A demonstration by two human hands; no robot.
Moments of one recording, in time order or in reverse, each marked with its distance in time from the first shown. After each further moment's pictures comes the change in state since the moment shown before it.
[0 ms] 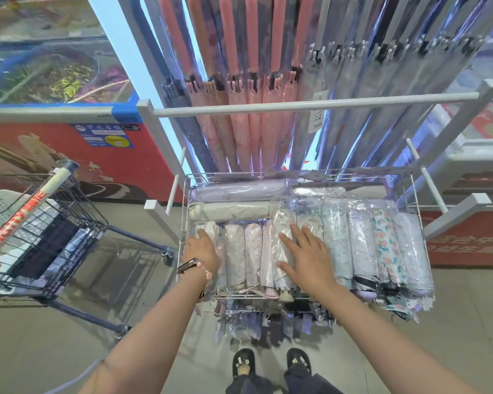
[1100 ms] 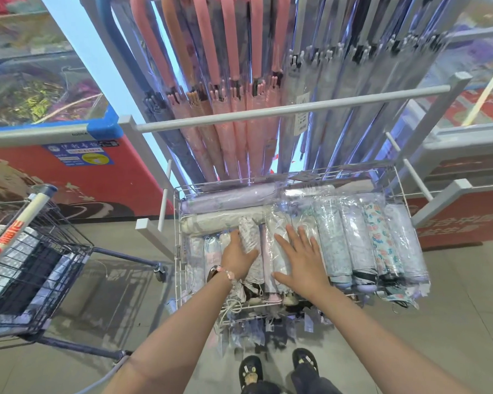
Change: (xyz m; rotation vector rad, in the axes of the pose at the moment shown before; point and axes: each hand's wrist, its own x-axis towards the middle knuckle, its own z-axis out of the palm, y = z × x) left_hand -0.009 0.057 0.010 -0.601 -0.164 0.242; right_hand 0.004 -0.010 0.015 0.062 0.039 0.066
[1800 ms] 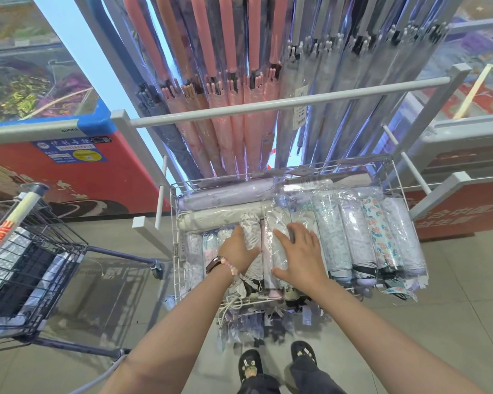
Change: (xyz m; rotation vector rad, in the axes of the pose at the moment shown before) left_hand 0.007 0.002 -0.005 0.323 -0.031 0.049; right_hand 0.003 -0.011 -0.004 -0.064 0.041 0.061
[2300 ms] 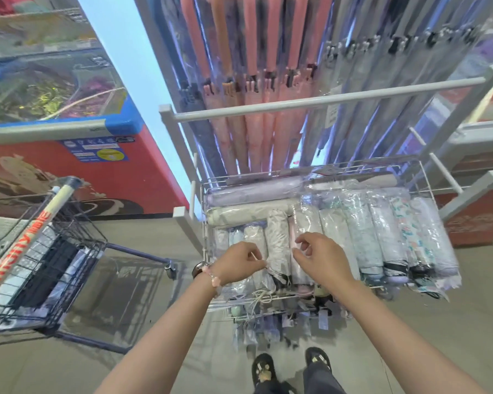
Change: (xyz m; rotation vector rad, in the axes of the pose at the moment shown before) left_hand -0.039 -0.053 -0.055 -0.082 -0.245 0.223; right_hand -0.013 -0.047 -0.022 0.313 0.072 0.125
